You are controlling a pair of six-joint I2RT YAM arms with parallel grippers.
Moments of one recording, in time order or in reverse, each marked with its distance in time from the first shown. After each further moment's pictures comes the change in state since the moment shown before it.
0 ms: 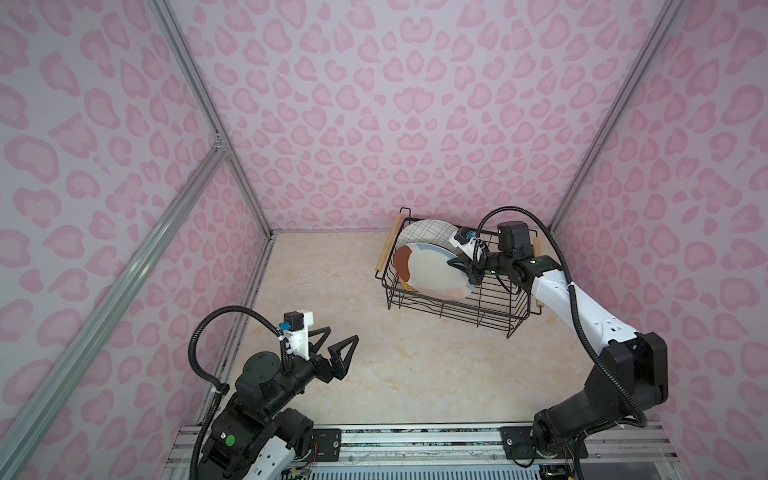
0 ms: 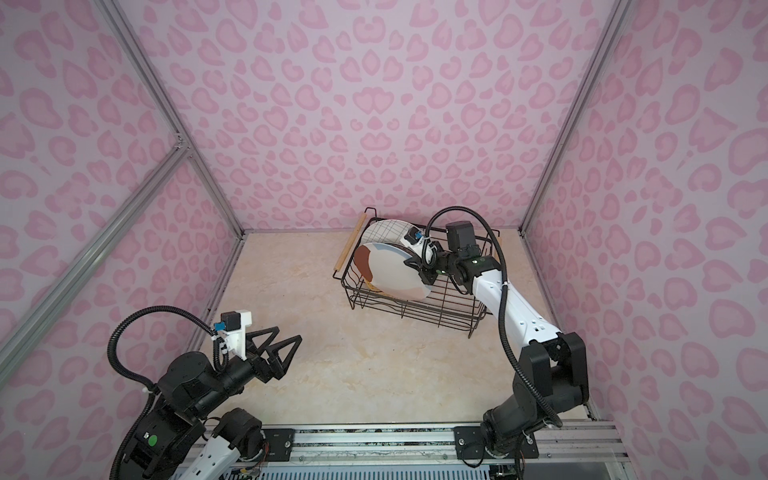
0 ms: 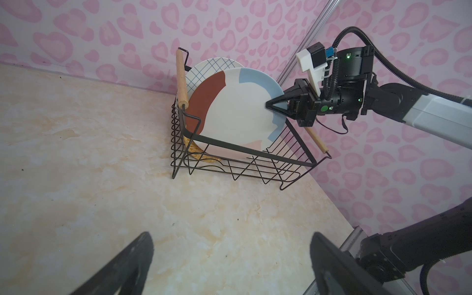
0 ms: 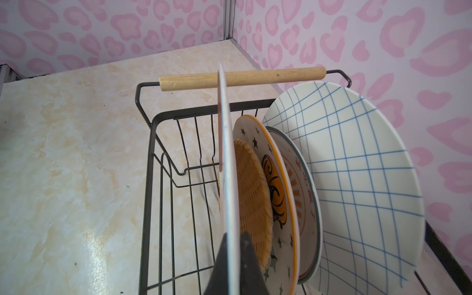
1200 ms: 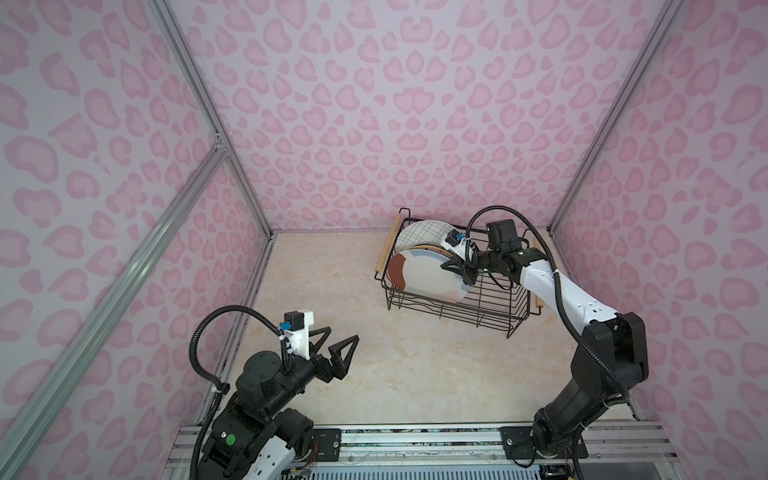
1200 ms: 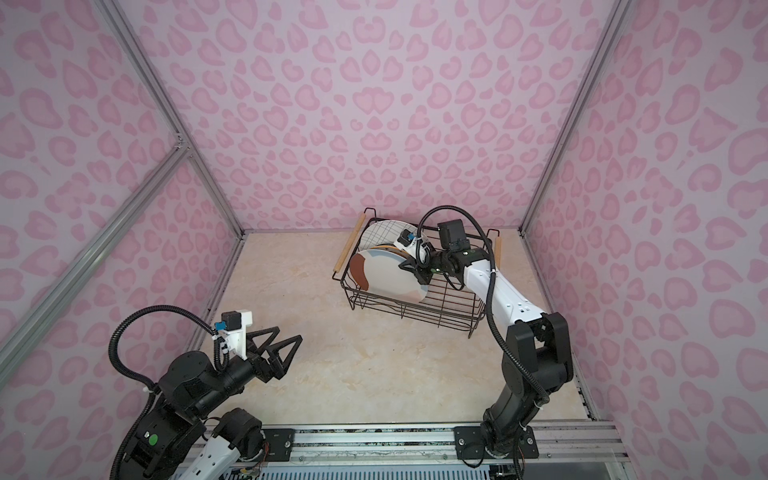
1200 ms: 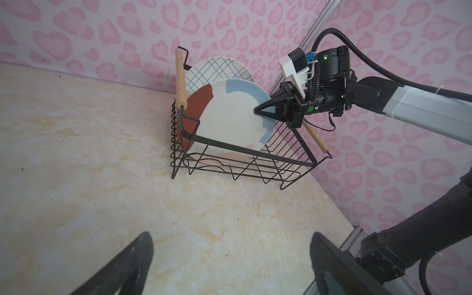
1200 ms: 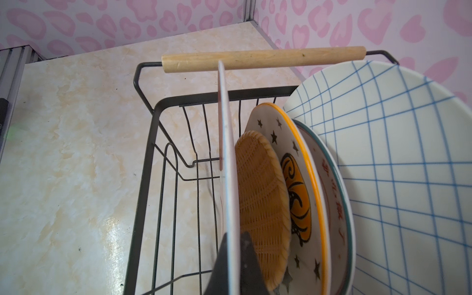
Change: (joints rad) left arm 0.000 0.006 0.000 0.000 0.002 0.001; right arm 0.013 0.124 0.084 -0.074 -0.050 -0.072
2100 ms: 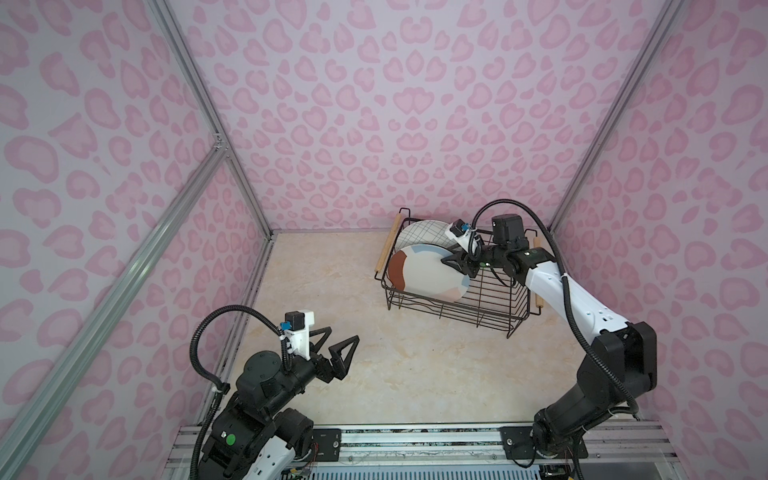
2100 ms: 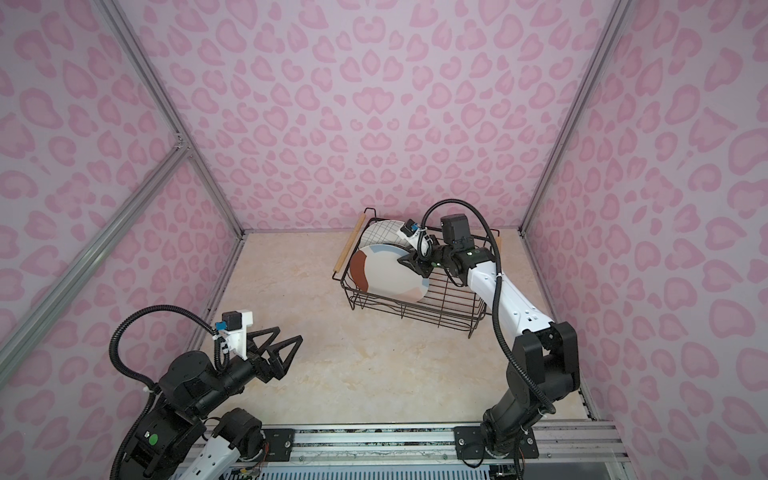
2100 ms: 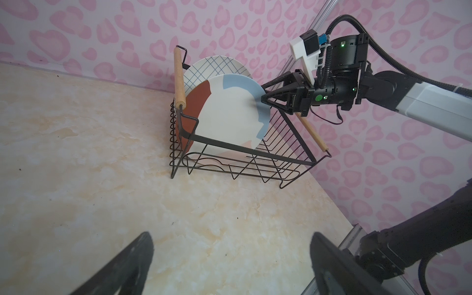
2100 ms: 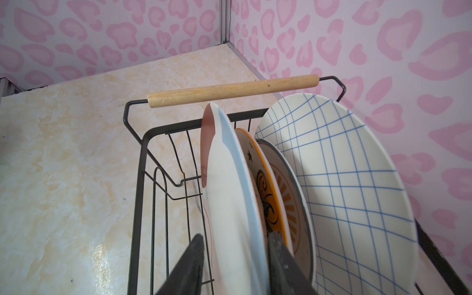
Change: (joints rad) left arm 0.001 0.000 0.000 0.000 0.005 0.003; right arm 0.004 -0.071 0.005 0.074 0.059 0.128
